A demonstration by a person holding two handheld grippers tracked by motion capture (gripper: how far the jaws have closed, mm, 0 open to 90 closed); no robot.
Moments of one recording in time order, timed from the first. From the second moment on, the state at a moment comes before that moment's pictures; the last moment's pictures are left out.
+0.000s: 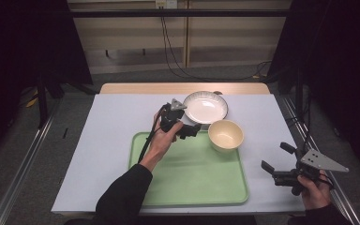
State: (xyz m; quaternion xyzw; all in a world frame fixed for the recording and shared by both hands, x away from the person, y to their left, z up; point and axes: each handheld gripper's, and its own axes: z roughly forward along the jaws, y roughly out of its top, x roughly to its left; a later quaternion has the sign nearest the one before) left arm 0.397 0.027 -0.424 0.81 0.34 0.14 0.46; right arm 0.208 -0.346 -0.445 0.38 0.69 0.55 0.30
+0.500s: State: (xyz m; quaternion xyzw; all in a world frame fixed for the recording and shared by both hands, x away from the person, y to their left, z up) left arm 0.367 0.059 -0.417 0.80 0.34 0.17 0.47; right arm 0.208 -0.346 -0.445 0.38 0.69 0.55 0.30
